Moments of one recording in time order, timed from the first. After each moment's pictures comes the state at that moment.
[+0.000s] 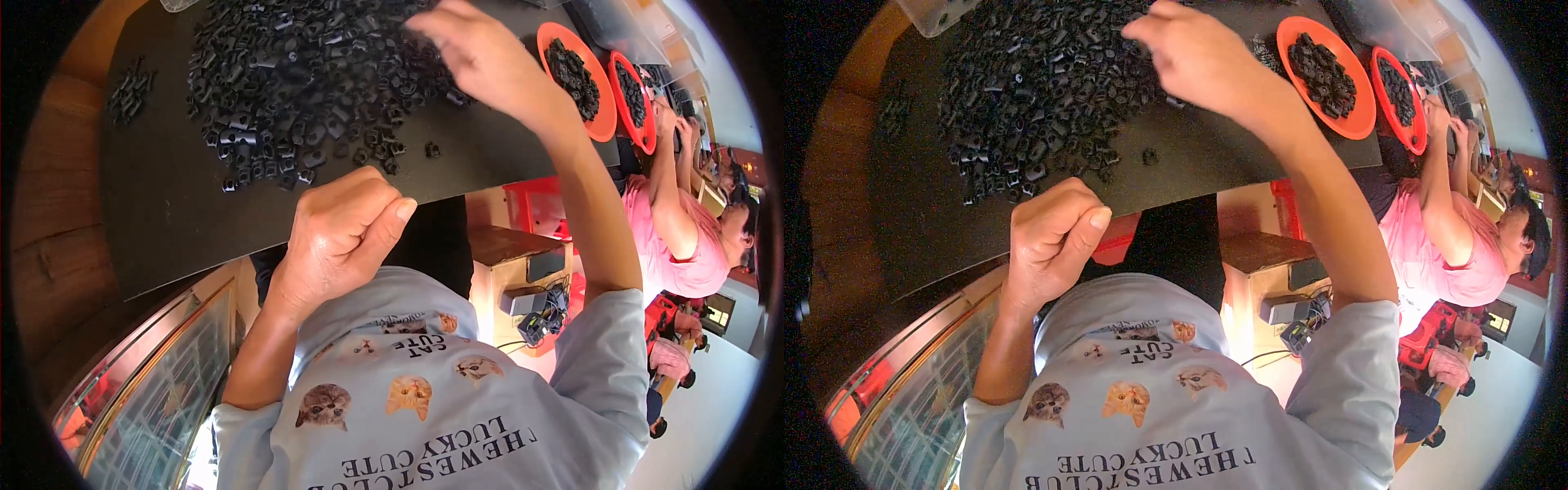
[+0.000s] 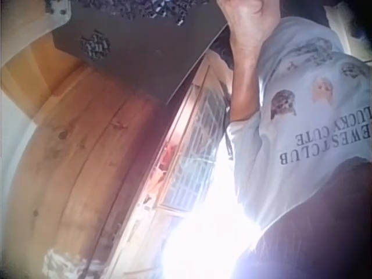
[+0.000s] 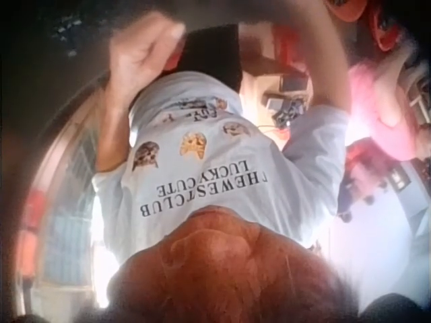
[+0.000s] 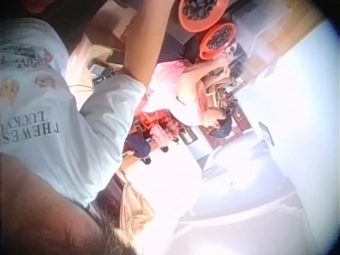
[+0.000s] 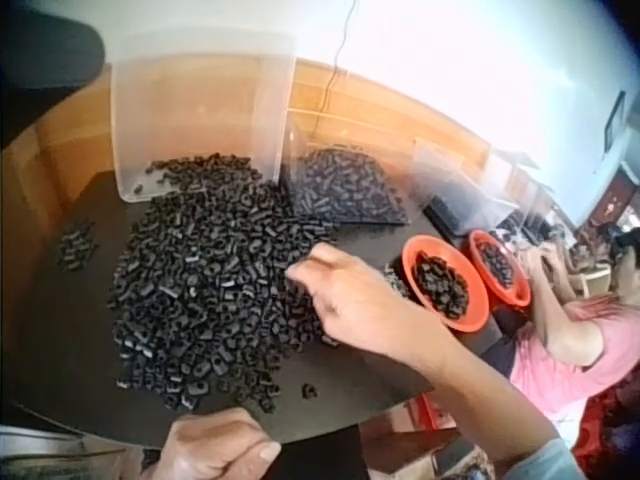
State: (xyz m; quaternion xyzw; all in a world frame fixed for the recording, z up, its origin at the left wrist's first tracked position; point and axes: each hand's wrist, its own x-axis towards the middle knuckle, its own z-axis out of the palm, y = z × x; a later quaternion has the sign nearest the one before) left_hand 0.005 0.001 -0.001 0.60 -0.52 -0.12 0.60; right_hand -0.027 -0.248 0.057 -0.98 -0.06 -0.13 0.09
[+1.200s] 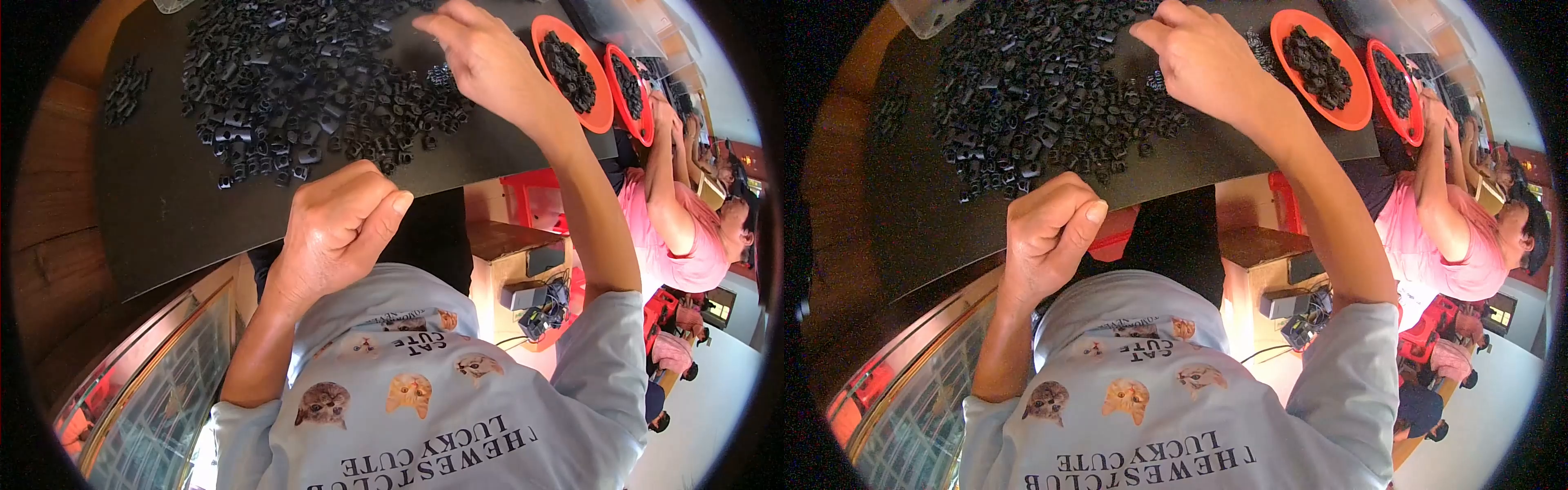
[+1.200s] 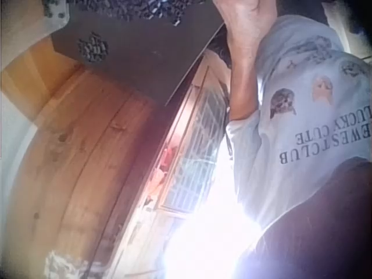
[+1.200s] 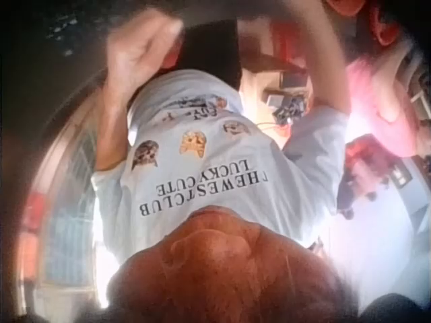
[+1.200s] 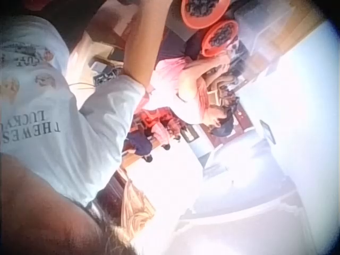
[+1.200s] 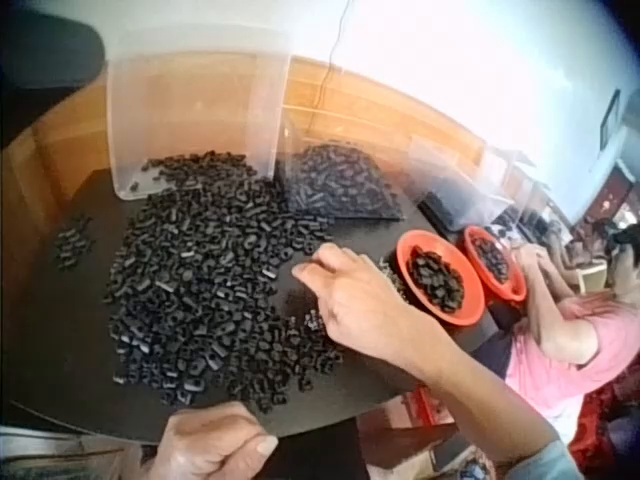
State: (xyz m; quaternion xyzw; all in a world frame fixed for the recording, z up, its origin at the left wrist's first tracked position) left_hand 0.003 0.001 -0.002 0.59 -0.52 -0.12 0.60; right_hand -0.044 -0.233 0.065 -0.99 -0.01 -0.14 0.03
